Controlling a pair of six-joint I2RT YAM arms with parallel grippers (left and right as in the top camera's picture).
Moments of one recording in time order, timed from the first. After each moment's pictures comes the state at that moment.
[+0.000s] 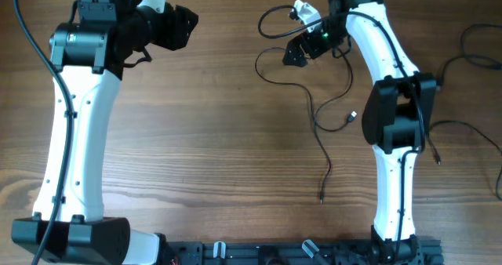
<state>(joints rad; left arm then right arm) -0.08 1.62 1.78 -0.91 0.37 0.15 0.17 2.46 2.23 -1.17 -0.50 -0.50</state>
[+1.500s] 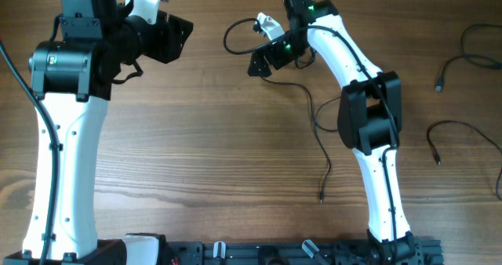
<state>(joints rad) -0.08 1.51 1.78 -0.99 0.36 0.18 0.33 2.54 2.23 -1.06 -0.58 -0.36</state>
